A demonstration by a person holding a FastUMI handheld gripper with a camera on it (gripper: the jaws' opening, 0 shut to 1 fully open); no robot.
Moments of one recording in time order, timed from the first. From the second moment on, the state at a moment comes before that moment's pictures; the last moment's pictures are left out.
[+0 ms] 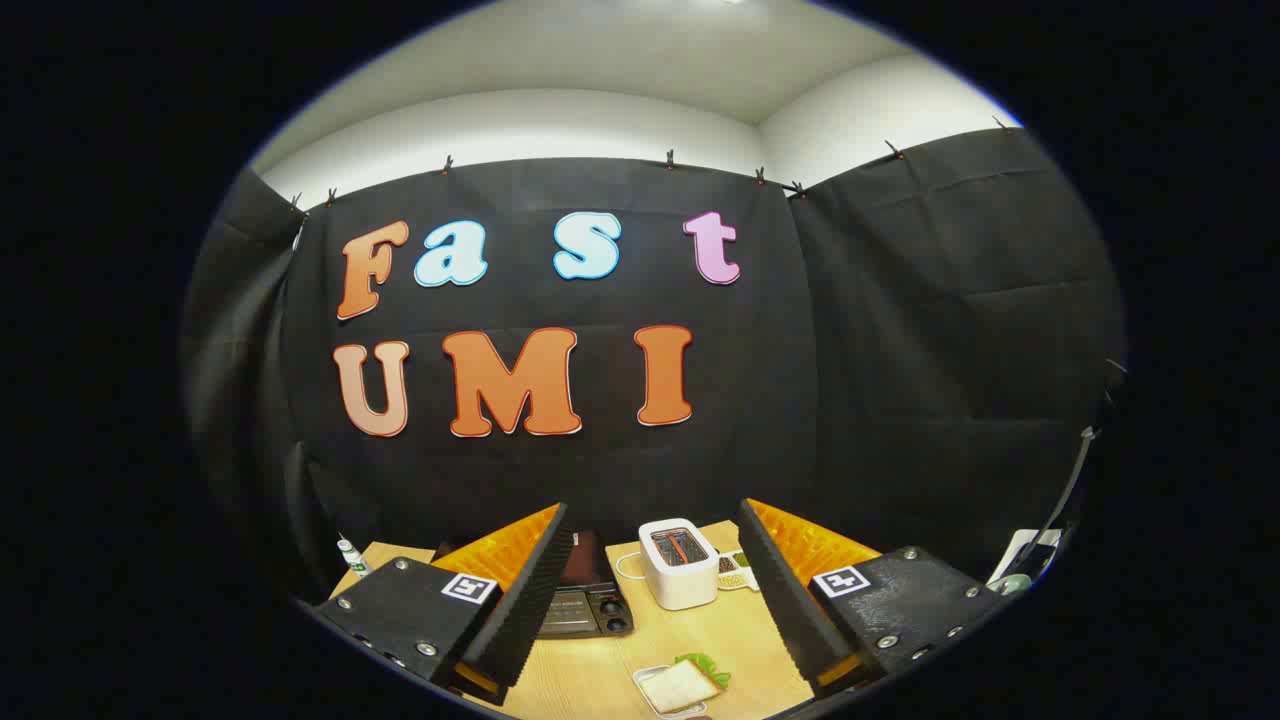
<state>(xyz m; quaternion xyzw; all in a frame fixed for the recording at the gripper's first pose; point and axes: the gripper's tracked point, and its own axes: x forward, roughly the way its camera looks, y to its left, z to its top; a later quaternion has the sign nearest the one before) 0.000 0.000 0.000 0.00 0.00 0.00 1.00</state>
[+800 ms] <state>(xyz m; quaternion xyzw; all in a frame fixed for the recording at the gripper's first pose) 0.019 -0.006 -0.012 0.00 0.01 -0.01 1.00</state>
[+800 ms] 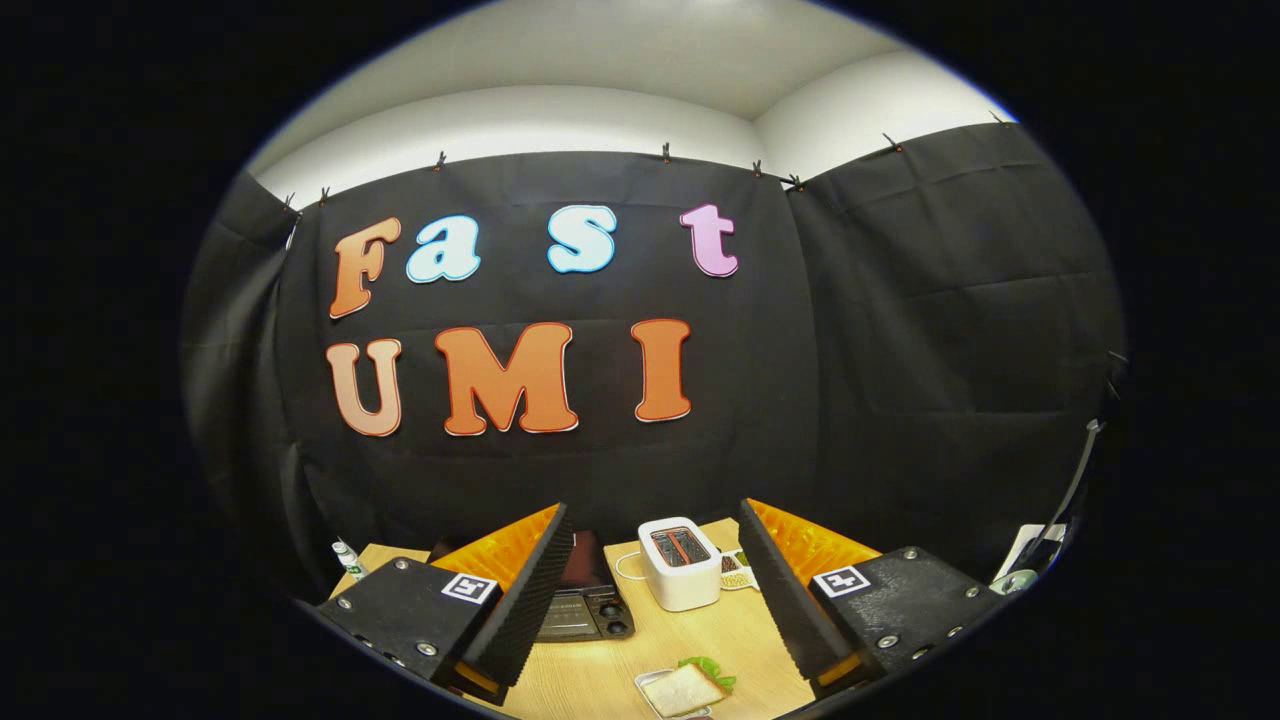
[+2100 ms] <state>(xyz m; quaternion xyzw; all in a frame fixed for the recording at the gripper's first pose) 0.129 0.187 -0.174 -0.02 0.06 0.12 0.99</state>
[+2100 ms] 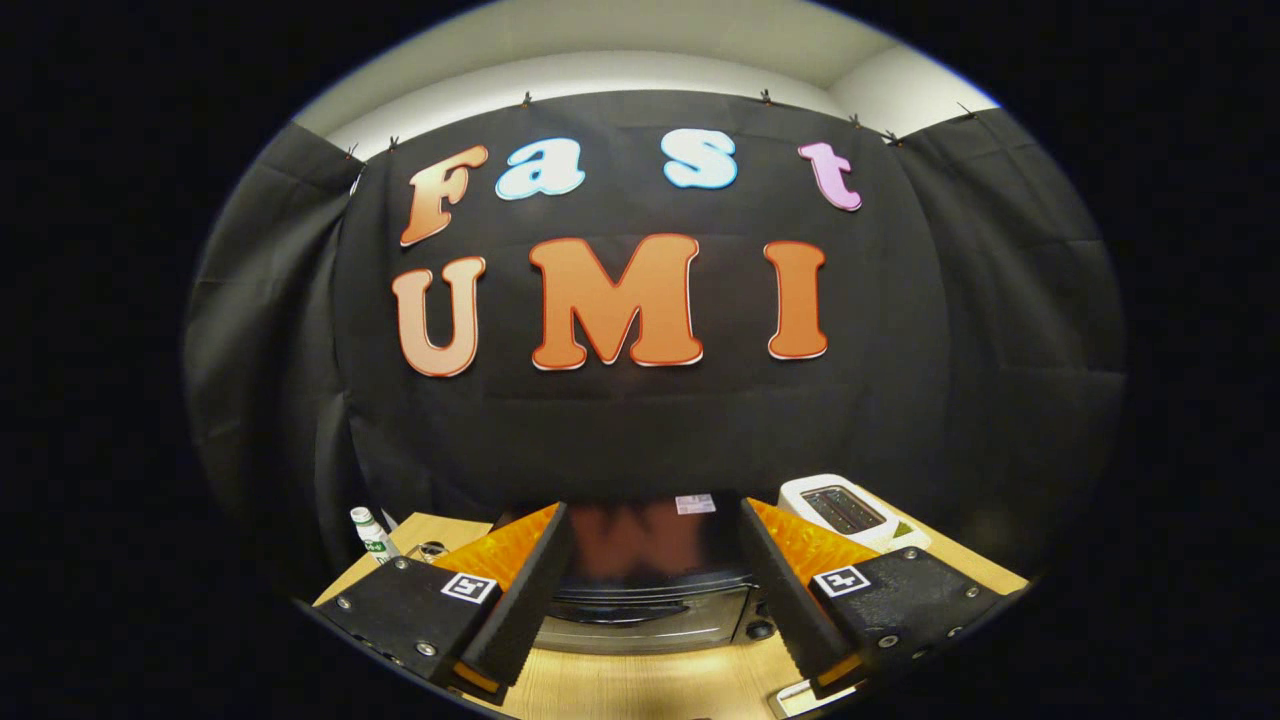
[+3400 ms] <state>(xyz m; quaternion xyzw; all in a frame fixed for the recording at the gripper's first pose) 0.138 0.223 -0.286 -0.06 0.19 0.13 0.97</state>
